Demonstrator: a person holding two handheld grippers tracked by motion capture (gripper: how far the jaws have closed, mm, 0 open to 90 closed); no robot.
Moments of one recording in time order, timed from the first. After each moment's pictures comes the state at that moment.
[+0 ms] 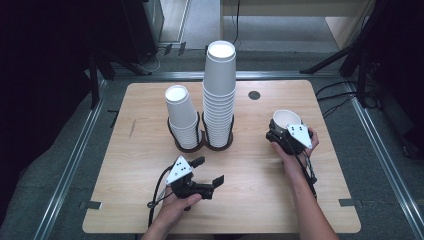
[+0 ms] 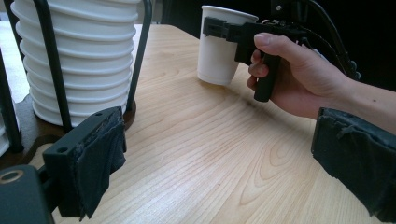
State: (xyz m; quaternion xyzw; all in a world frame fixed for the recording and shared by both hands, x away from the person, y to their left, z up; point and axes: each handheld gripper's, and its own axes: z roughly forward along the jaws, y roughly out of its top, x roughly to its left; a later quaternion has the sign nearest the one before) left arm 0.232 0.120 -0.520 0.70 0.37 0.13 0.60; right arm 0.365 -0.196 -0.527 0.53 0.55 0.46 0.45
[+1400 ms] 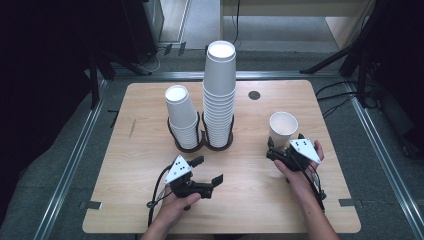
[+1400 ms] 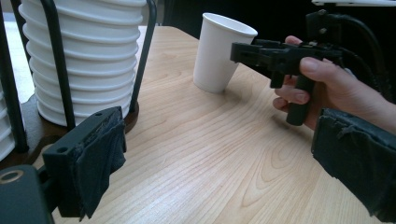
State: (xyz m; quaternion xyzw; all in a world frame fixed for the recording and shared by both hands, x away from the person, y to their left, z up) left arm 0.233 0.121 -0.519 0.70 0.38 0.13 0.60; right arm 0.314 -0.208 -0.528 0.52 0.60 0.47 0.39
